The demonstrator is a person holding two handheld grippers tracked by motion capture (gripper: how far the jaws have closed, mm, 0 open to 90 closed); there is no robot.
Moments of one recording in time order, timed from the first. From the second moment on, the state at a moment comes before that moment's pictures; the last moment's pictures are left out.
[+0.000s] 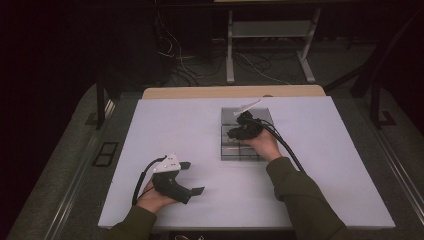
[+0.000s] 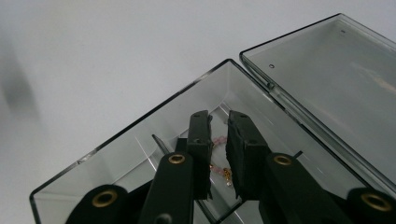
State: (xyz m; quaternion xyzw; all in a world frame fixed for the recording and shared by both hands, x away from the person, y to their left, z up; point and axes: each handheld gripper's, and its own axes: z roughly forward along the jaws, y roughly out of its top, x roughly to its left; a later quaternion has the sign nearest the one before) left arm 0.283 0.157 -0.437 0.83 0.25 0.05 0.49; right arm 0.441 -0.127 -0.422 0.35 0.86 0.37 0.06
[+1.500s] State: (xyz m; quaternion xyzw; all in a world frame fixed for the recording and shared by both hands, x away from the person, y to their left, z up) left arm 0.285 0.159 -0.440 0.83 0.26 0.06 0.49; right arm 0.408 -0.177 -0.395 0.35 0.83 0.42 0.07
